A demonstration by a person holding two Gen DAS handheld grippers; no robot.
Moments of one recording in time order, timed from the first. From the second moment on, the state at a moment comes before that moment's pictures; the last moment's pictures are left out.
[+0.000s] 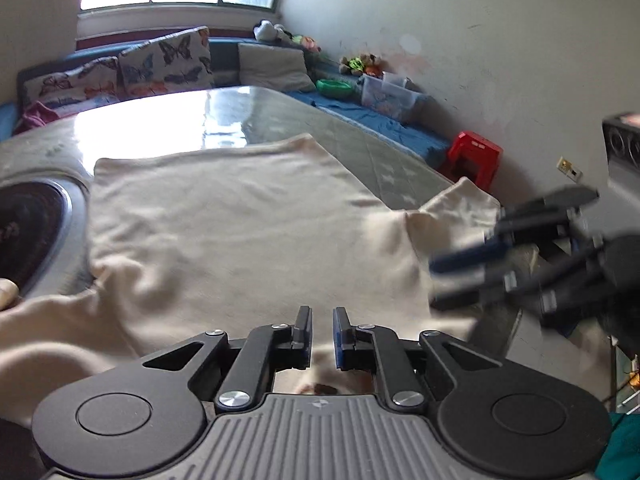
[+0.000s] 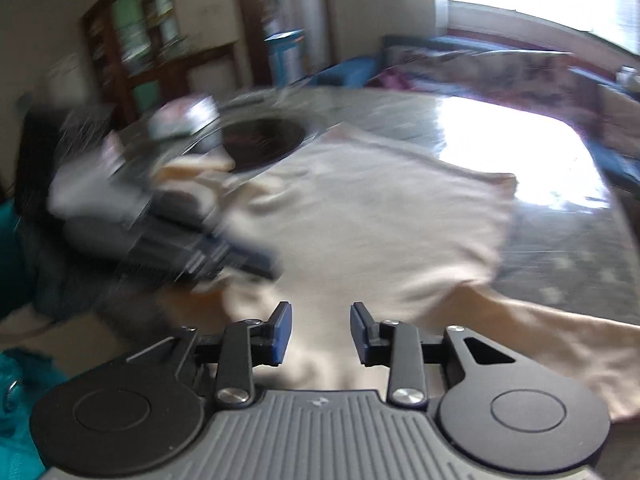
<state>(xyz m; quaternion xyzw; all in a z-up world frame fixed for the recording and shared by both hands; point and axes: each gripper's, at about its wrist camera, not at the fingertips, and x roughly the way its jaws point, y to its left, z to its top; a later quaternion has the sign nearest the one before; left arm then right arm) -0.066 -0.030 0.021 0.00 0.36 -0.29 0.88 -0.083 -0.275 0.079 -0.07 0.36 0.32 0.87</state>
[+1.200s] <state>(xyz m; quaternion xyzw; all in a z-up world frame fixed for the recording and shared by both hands) -0.074 -0.007 0.028 -0.04 0.36 -0.25 0.90 -0.038 -0.408 0.051 -0.03 0.33 0.04 0.94</state>
